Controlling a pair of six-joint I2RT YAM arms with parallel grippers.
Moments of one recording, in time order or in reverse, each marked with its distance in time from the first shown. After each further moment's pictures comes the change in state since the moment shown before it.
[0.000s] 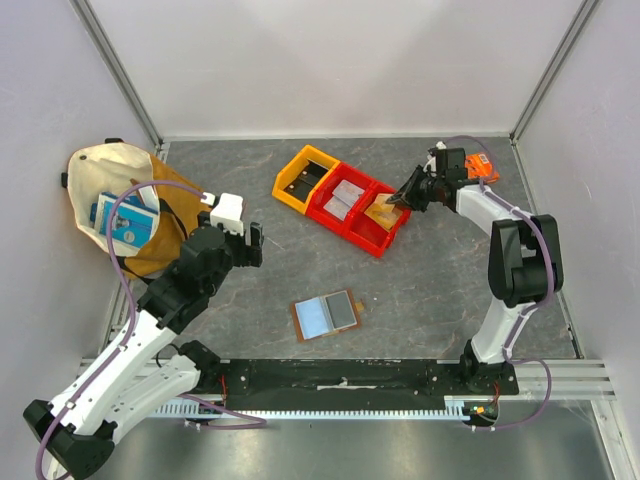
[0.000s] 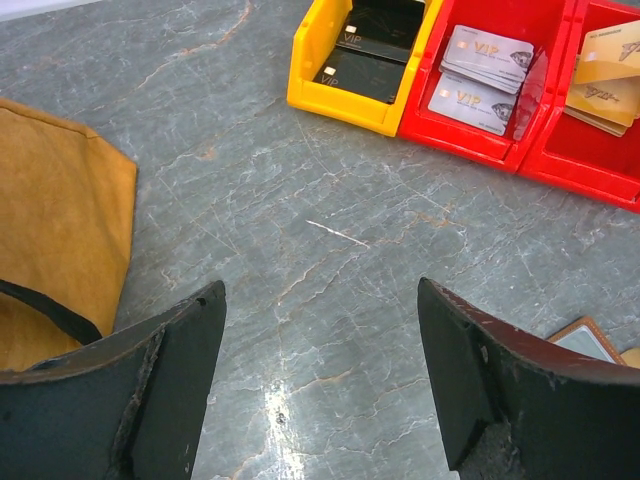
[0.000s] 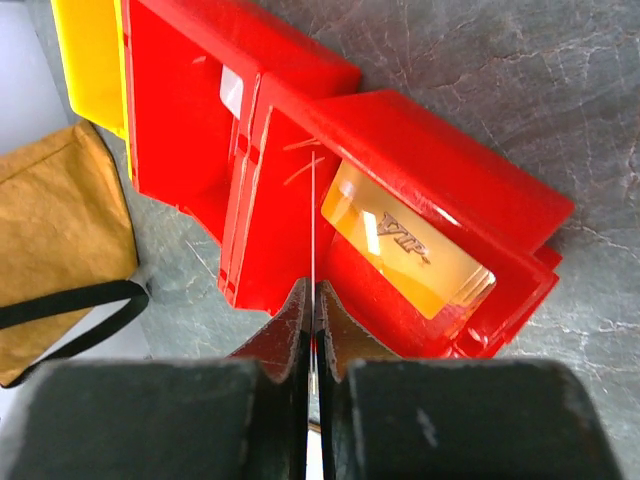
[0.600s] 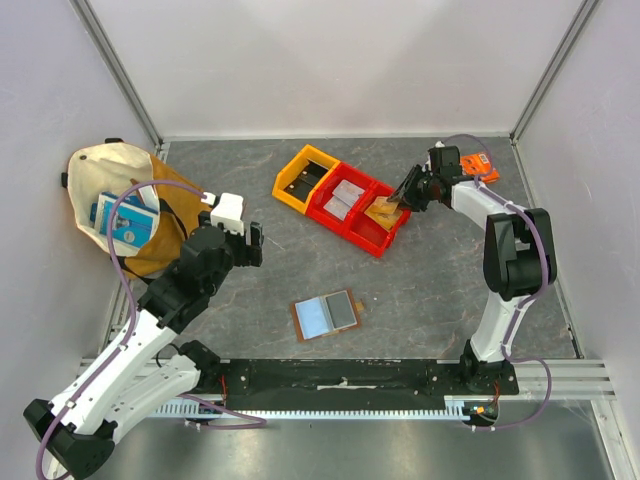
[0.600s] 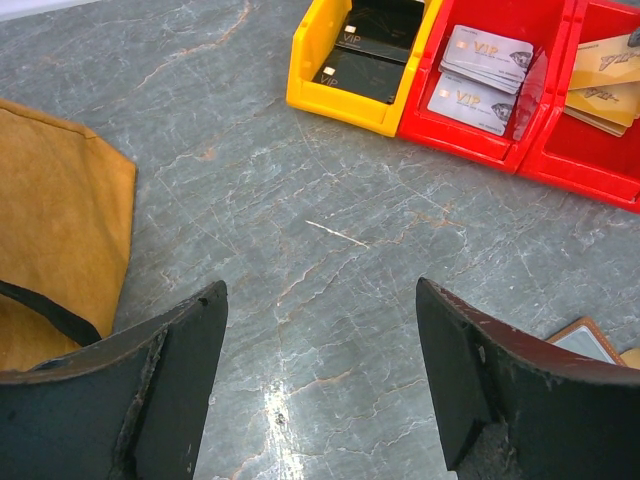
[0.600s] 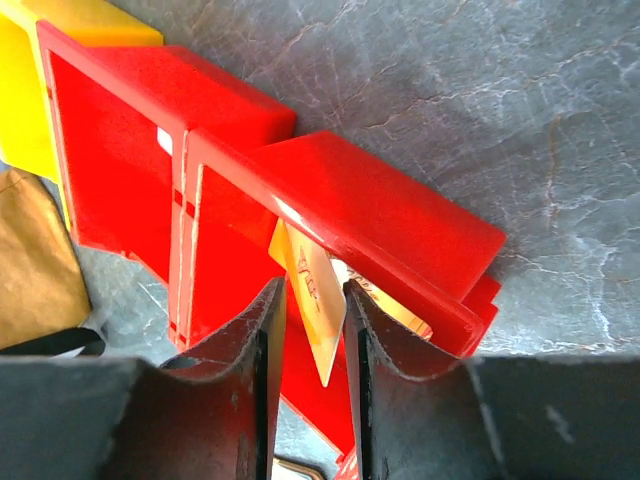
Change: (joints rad) left arm 0.000 0.003 0.000 0.003 0.000 0.000; right arm 0.014 0.079 0.066 -0.031 0.122 0.001
